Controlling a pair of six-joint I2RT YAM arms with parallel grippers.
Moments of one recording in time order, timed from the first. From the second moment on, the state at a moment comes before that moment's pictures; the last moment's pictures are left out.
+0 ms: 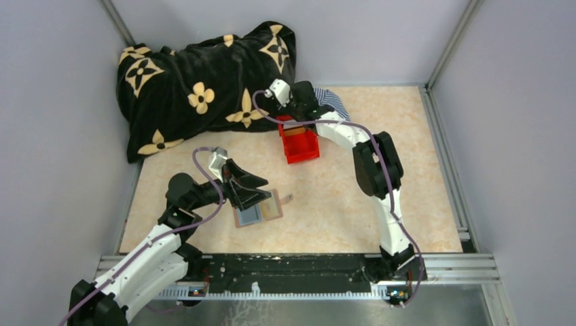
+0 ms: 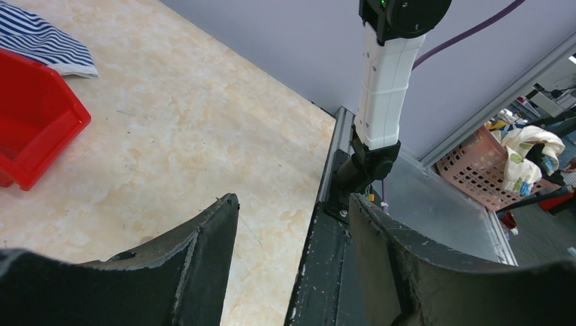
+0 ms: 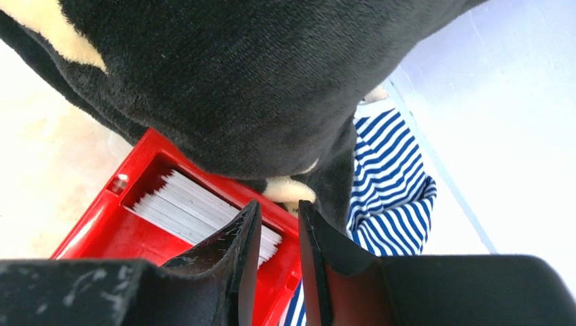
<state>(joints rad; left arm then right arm) -0.50 0.72 0.36 0.52 0.75 -0.60 0.56 2.19 1.81 -0.17 0.07 -0.56</state>
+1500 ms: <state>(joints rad) -0.50 0.69 0.41 0.26 0.51 -0.58 0.59 1.94 1.24 0.00 0.04 0.00</state>
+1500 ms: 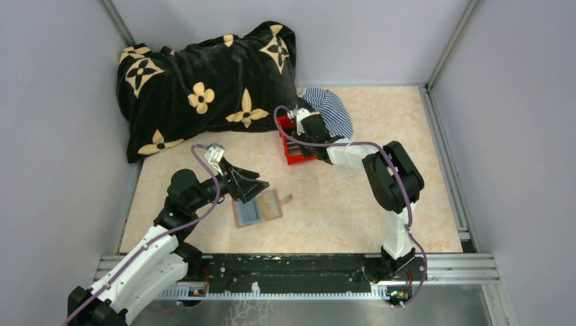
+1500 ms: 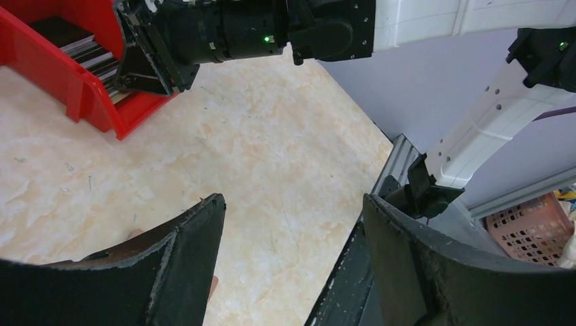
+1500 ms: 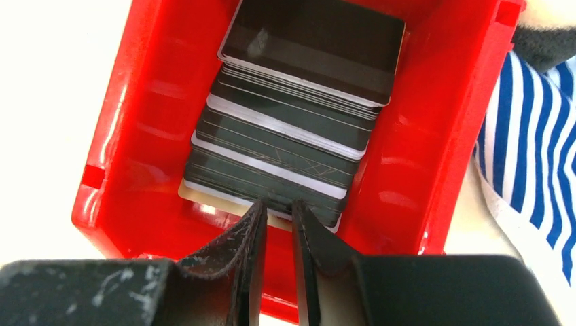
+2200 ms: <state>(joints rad) -0.50 0.69 0.41 0.26 0.50 -0.58 0.73 1.82 1.09 -0.08 0.00 0.03</state>
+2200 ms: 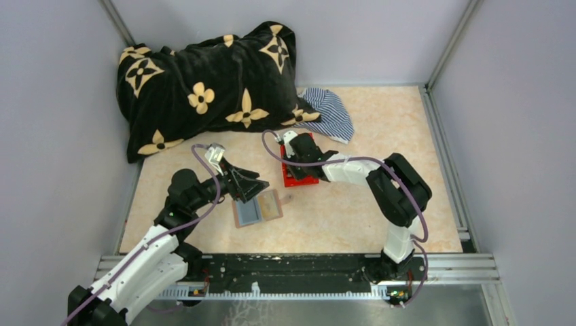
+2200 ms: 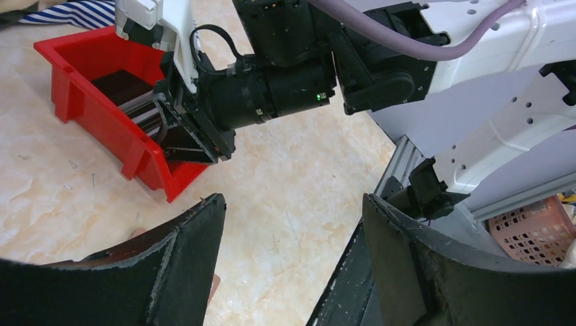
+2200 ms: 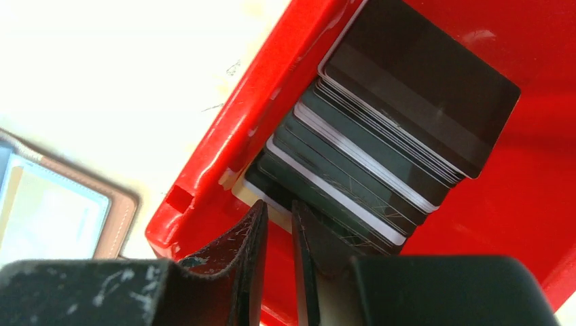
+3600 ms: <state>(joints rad) -0.49 0.70 0.41 0.24 0.46 -0.56 0.71 1.74 1.16 -0.13 0.21 0.01</state>
